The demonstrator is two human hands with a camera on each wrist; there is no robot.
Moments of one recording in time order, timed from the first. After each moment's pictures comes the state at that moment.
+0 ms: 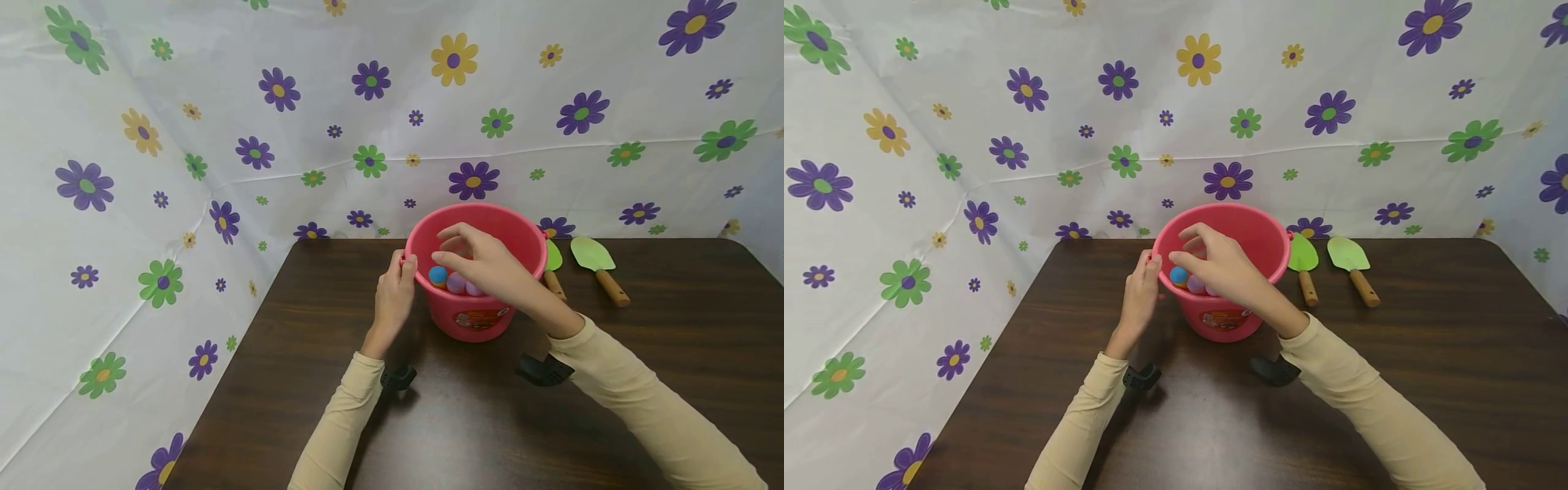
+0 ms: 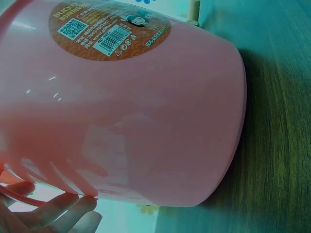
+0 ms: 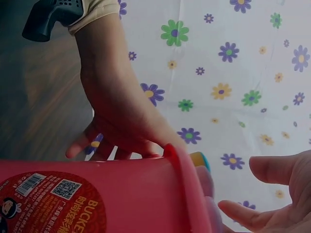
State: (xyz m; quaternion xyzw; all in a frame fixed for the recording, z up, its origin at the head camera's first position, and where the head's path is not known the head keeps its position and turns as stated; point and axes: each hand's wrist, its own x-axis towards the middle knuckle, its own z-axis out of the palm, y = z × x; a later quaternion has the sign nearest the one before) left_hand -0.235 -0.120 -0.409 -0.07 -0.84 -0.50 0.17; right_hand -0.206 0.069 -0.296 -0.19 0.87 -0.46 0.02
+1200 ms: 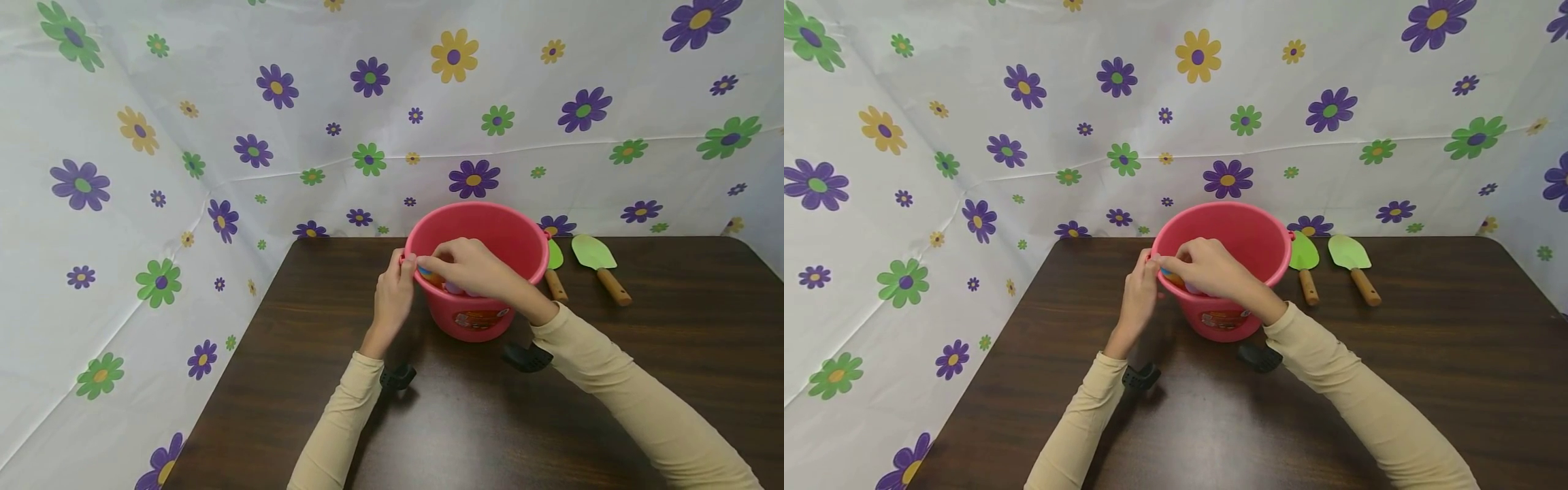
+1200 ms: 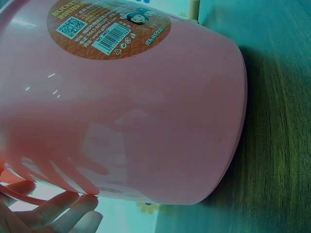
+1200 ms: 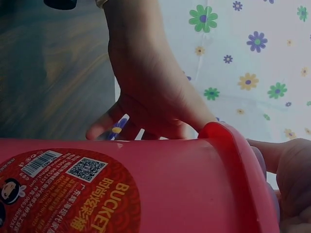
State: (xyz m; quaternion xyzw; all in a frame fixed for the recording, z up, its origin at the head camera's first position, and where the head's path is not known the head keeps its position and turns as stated) left_hand -0.235 -0.120 -0.408 -0.06 -0.85 -0.50 0.17; right_hand -0.230 0.054 -0.309 -0.25 0.89 -0.37 0.05
